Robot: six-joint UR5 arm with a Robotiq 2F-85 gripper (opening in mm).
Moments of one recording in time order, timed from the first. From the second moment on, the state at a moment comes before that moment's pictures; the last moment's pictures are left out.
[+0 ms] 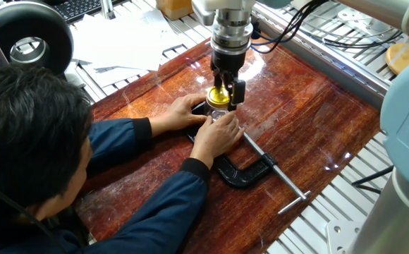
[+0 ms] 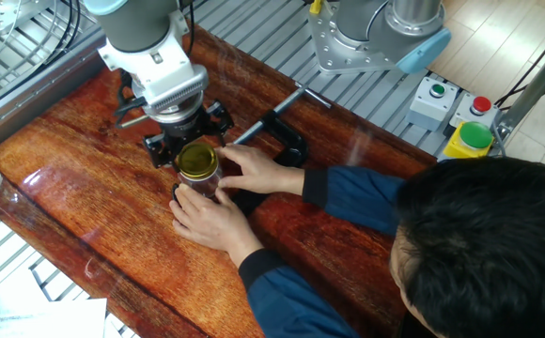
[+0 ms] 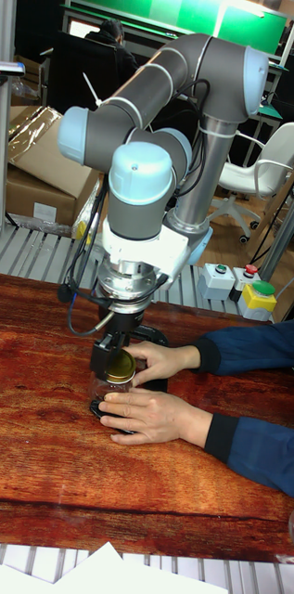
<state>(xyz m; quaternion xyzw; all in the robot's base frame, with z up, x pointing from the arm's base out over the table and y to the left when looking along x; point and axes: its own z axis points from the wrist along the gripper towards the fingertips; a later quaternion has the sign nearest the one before) 0.513 -0.016 0.067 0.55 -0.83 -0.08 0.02</state>
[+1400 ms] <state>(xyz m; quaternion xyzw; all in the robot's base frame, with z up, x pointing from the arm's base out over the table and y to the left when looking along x) 0.499 -0.023 0.071 0.51 -0.85 -0.11 0.05</state>
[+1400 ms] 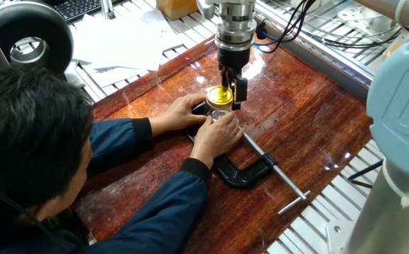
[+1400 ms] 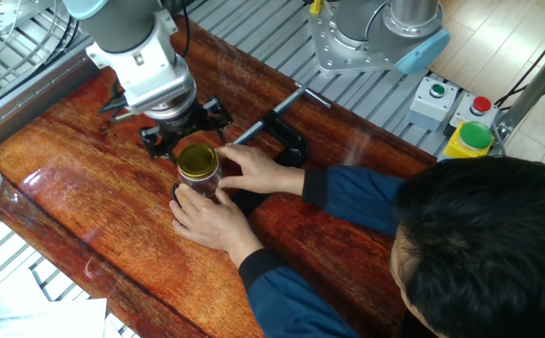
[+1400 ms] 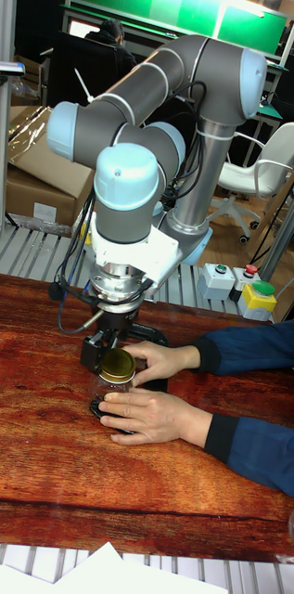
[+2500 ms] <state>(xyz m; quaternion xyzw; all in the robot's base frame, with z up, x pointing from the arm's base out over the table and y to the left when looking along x) 0.480 -0.037 0.072 0.50 -0.85 -0.12 0.06</state>
